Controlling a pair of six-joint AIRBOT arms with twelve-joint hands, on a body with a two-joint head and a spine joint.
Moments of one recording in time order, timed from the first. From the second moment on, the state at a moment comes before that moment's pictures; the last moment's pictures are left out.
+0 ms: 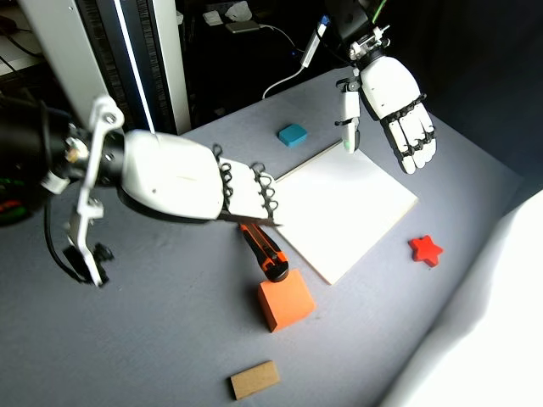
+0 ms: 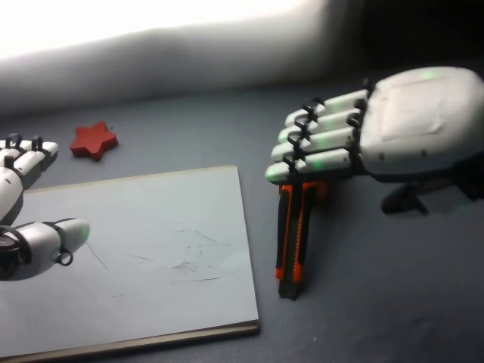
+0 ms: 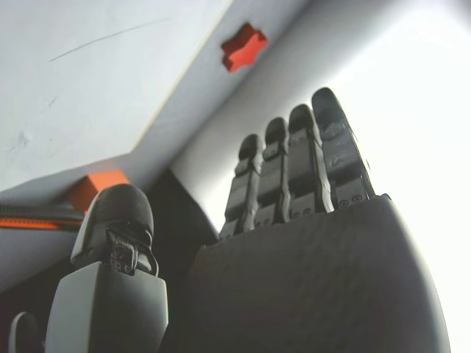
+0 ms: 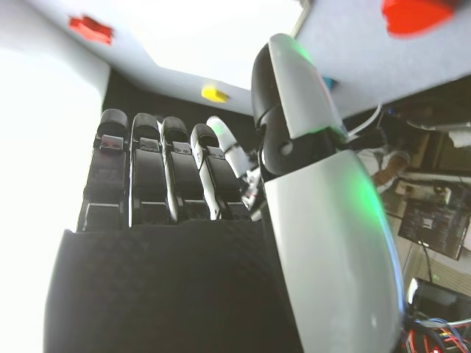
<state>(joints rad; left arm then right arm) 0.75 -0.69 0.62 -1.12 -0.91 1.83 -0.15 -0.98 1.09 -1.91 0.47 0.54</state>
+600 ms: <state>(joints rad) 0.75 -0.70 0.62 -1.14 -0.93 1.84 -0.23 -1.19 1.22 -1.98 0.42 0.55</state>
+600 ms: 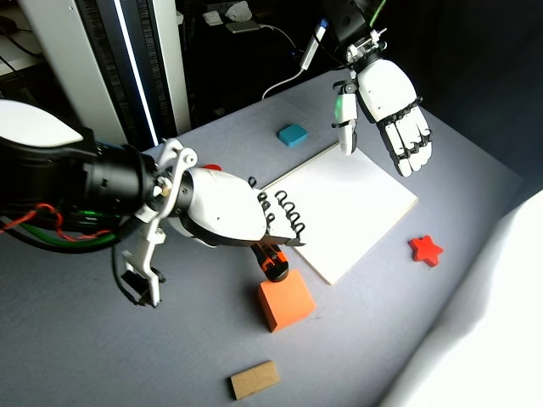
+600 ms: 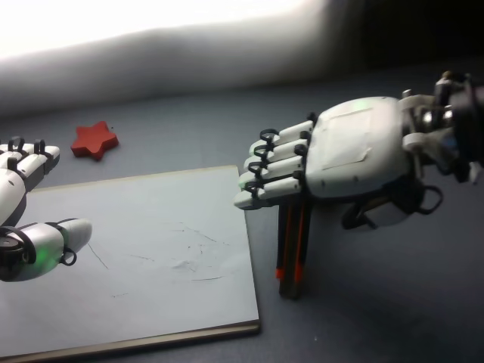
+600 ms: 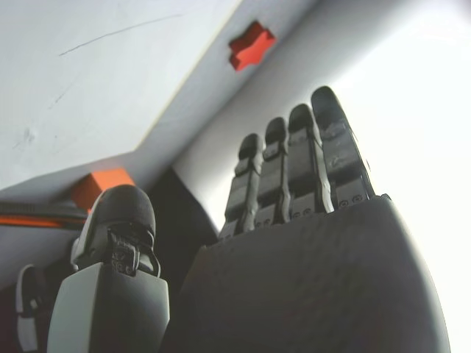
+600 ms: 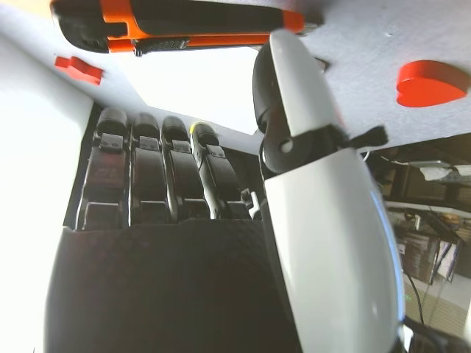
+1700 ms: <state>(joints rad) 0.74 -0.71 0.63 -1.15 -0.94 1.84 -0.30 -1.33 1.32 -1.98 0.33 0.52</state>
